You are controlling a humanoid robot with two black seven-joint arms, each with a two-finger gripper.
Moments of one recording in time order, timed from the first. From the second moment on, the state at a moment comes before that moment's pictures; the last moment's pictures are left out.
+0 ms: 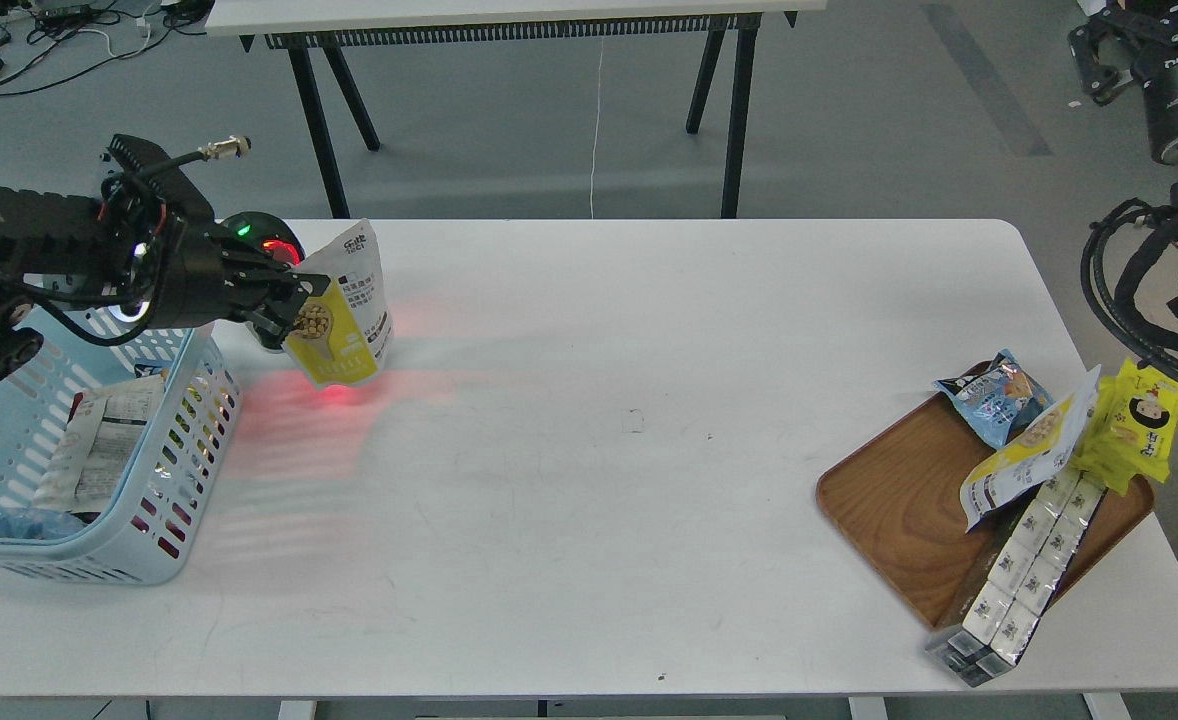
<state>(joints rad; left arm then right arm) -0.96 0.82 -0.40 -1.16 2.18 -0.34 -0.49 0.86 -0.56 0.78 0.77 0.23 0.39 0.49</state>
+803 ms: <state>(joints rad) -0.97 0.85 -0.41 -1.31 2.18 -0.41 -0.49 0.86 -0.57 0.79 0.77 0.23 0.40 0.49</state>
